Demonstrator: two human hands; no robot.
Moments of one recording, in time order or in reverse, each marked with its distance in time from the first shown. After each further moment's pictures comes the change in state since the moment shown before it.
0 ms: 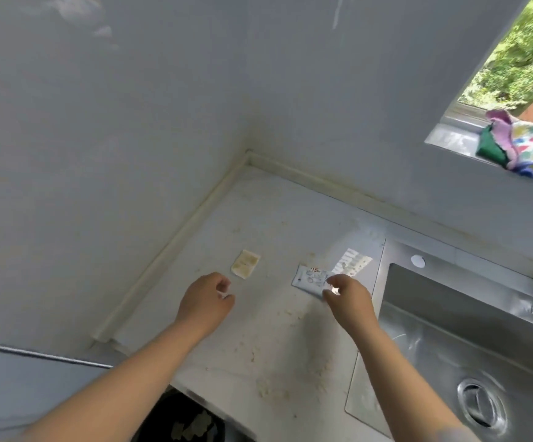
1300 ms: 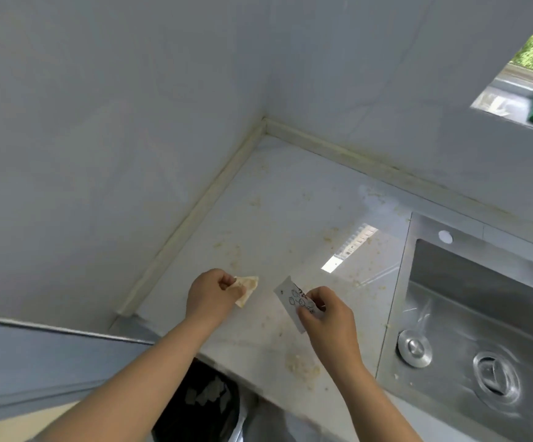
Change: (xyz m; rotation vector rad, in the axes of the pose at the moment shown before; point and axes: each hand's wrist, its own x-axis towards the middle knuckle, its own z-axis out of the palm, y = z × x) left_hand -0.008 -0.052 0.004 -0.220 0.012 -0.172; right_hand -0.097 -0.041 0.075 0.220 -0.017 -0.035
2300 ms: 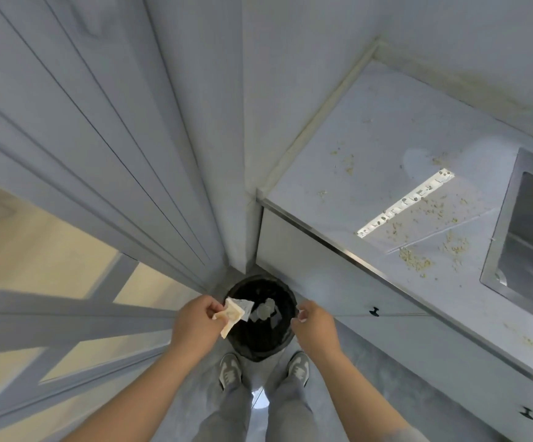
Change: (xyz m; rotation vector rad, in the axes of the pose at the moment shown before) left_hand -0.167 -0.291 -0.107 0.095 -0.044 -0.189; right_hand -0.191 0.042 0.227 -0.300 -0.347 0.203
